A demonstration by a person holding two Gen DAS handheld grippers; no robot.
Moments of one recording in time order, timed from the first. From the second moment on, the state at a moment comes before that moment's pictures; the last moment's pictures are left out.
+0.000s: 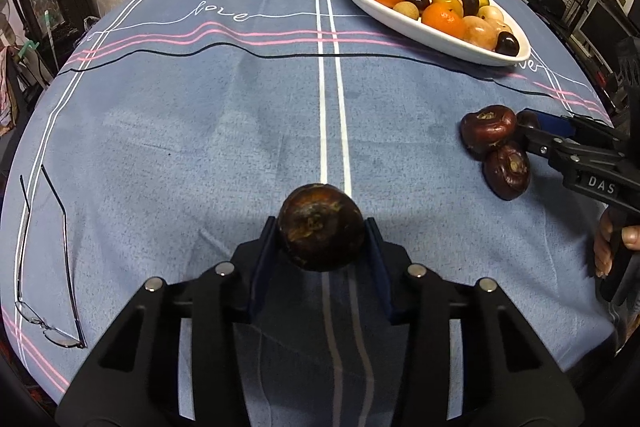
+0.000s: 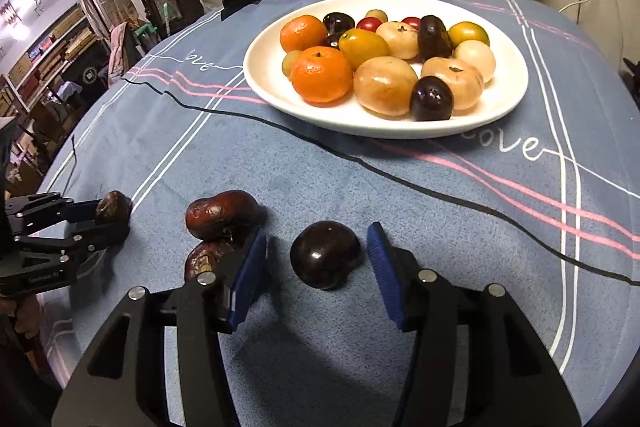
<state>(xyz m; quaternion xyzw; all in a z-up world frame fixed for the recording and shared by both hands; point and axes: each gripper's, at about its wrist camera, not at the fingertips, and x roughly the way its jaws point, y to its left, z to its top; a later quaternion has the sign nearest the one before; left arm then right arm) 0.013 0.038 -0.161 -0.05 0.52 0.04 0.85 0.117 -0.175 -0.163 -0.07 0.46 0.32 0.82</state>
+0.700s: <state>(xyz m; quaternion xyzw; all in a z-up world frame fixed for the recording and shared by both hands) 0.006 0.052 -0.161 -0.12 0.48 -0.01 0.87 0.111 -0.179 -0.163 -0.09 0.46 0.31 0.83</state>
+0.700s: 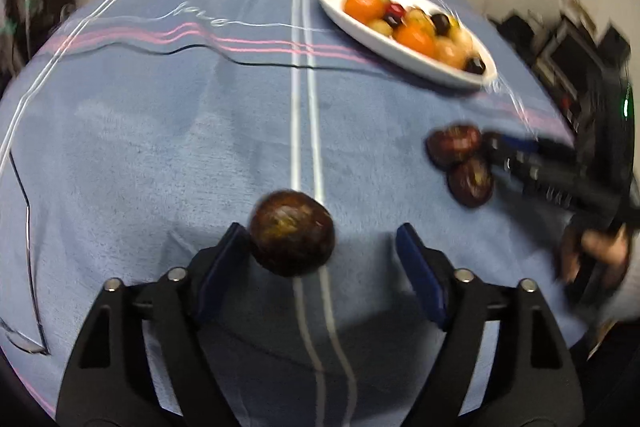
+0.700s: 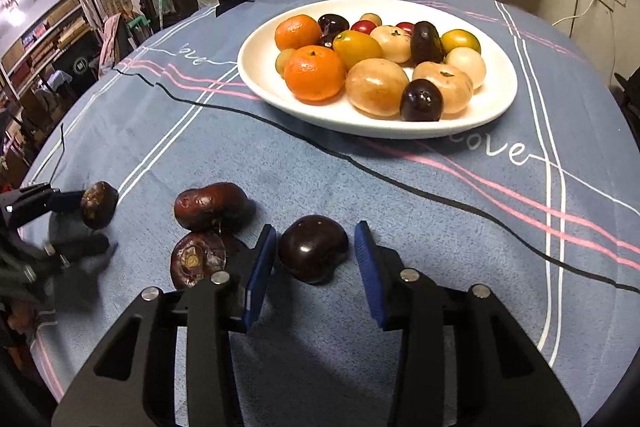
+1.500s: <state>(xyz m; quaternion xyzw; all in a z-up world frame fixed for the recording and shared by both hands) 0.007 0.040 -0.147 -0.07 0.47 -0.02 0.88 0.071 -0.204 -0.153 -0.08 0.47 0.32 0.82</state>
